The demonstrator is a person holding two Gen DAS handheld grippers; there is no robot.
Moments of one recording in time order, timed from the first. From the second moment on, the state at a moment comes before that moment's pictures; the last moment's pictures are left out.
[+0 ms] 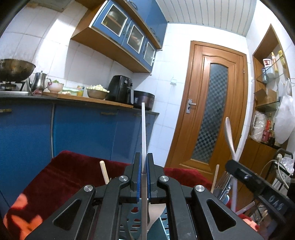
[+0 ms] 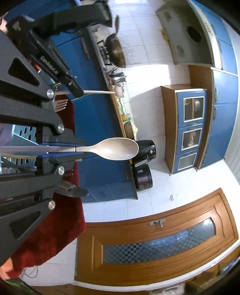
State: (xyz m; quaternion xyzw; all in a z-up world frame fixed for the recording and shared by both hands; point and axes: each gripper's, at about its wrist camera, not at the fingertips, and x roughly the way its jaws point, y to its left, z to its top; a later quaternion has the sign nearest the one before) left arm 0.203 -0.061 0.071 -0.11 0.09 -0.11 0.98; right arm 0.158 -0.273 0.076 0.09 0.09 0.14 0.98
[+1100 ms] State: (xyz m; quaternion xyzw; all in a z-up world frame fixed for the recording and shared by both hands) left arm 0.145 -0.046 0.081 -0.10 0.17 -0.13 0.97; right arm 0.109 -0.312 0.077 0.11 0.15 0.13 0.97
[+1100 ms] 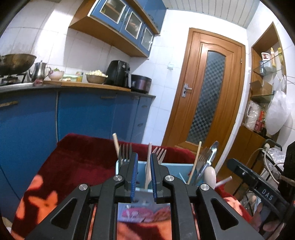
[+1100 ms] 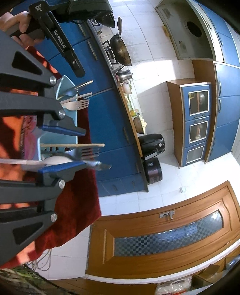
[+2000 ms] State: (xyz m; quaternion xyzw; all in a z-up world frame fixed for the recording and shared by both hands) left arm 0.127 -0.029 0.046 -0.07 0.26 -0.10 0.96; right arm 0.122 -0.309 0.028 0.05 0.30 0.11 0.95
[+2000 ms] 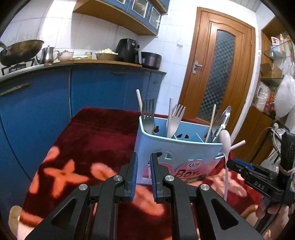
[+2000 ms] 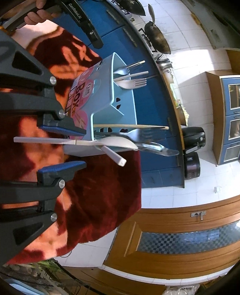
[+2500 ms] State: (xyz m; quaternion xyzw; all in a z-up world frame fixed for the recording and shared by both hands) left arm 0.131 -0.026 0.040 -0.07 0.26 -0.09 0.96; right arm 0.119 -0.301 0.031 0.06 0.31 0.15 0.94
